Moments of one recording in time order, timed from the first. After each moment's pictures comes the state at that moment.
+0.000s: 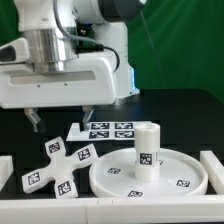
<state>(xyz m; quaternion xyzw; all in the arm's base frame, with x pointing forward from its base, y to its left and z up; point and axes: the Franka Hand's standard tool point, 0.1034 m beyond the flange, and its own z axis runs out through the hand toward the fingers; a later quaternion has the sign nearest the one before) 0.545 -0.111 0.093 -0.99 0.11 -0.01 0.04</state>
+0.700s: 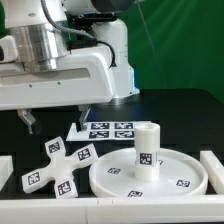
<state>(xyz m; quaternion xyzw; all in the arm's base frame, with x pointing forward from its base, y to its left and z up) 0.561 -0.107 0.092 -0.99 0.15 0.04 0.06</state>
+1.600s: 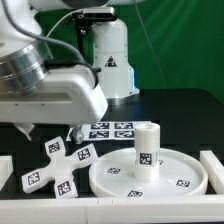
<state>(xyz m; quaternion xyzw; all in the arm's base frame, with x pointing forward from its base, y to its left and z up) 0.596 -0.117 0.083 -0.96 0.22 0.18 0.09</state>
